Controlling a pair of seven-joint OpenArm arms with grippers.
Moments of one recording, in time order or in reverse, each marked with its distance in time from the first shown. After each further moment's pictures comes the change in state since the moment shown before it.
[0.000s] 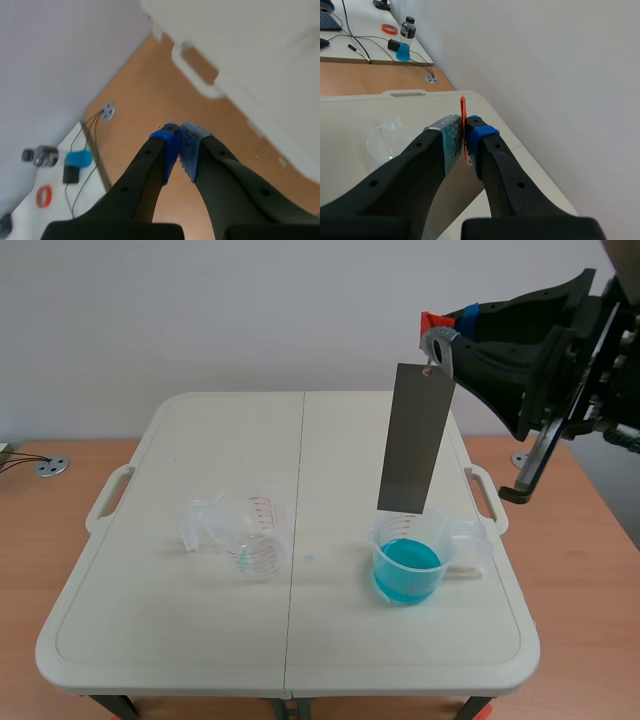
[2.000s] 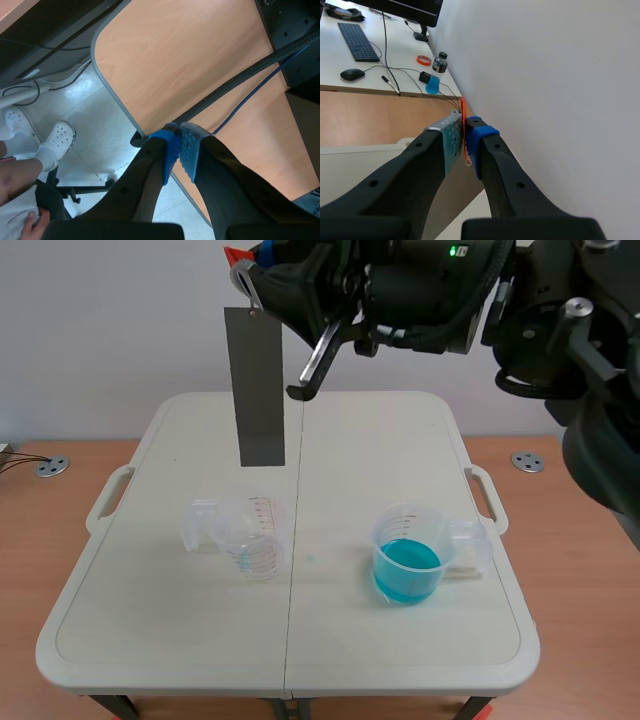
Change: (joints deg) left arm 18.8 25.4 16.5 -8.5 10.9 -2.7 7.1; right arm 30.1 -16.0 -23.9 -15.5 0.0 0.0 -12.2
